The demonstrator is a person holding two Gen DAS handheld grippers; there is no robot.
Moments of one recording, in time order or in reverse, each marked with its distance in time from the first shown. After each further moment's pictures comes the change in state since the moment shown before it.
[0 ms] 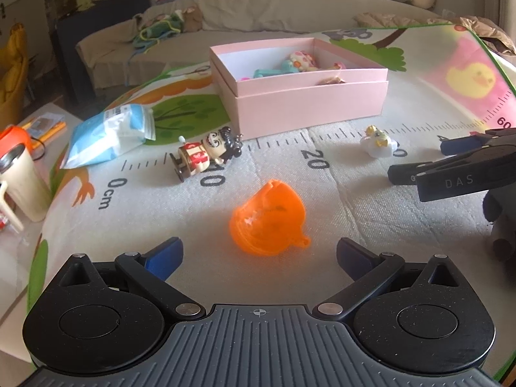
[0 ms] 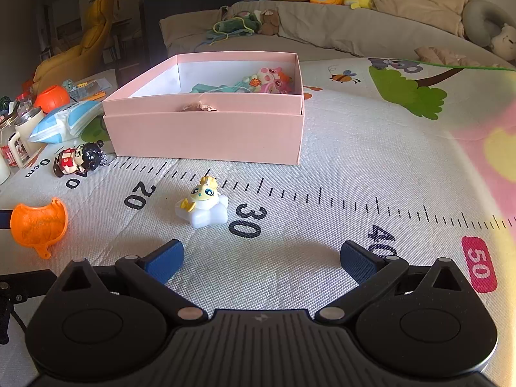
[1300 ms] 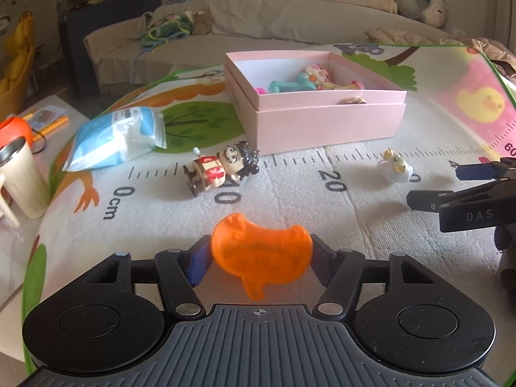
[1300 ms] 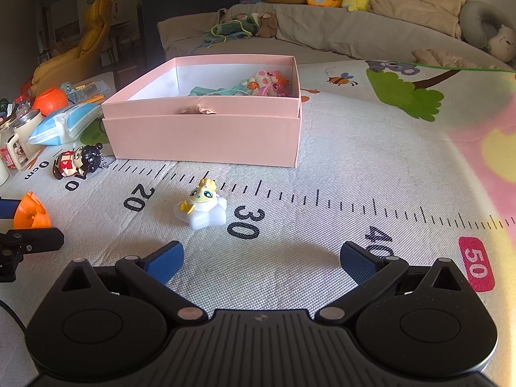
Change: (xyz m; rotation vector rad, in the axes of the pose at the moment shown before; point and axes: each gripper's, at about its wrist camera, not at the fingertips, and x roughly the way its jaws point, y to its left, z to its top) left arm 0.006 0.020 0.008 -0.079 -0.025 -0.038; right arm -0.005 0.002 0.000 -0.002 -0.015 -0.023
